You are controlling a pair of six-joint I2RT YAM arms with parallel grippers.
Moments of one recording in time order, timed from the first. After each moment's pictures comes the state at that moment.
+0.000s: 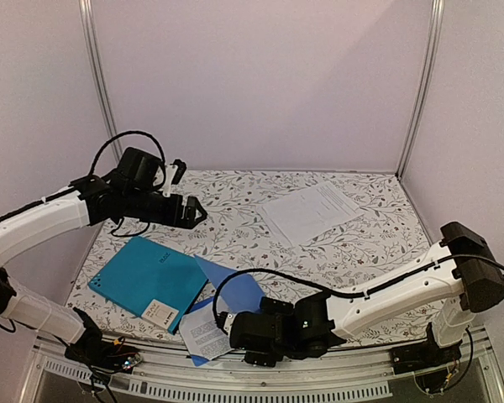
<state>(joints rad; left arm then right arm) -0.63 1.31 1.06 -0.51 0.03 -0.33 1.56 1.87 1.21 -0.50 0.52 0.08</state>
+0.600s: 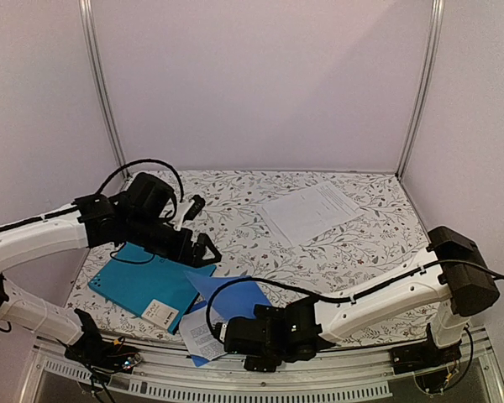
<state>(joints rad) -0.80 1.21 0.95 -0.57 0.23 -0.45 1.57 1.93 1.25 -0.54 0.43 0.01</state>
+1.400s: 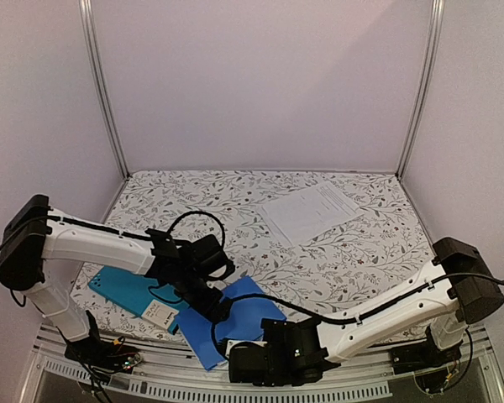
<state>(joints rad) -1.05 1.61 0.90 -0.60 0.00 -0.42 1.67 1.94 1.26 -0.67 0.53 0.12</state>
